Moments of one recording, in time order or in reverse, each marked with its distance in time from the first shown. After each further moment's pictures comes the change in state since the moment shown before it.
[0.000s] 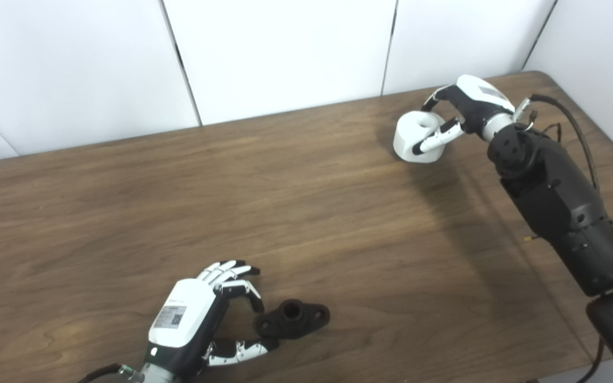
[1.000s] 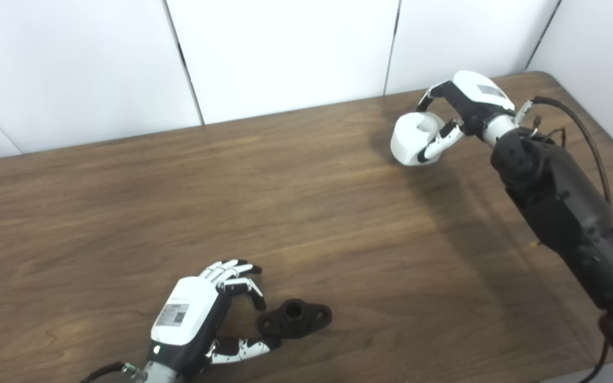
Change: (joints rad) left arm 0.002 -0.031 0.011 -0.011 0.027 0.008 -0.026; right arm 0.058 -0.039 0.021 -0.245 -0.036 -0.034 0.044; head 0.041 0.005
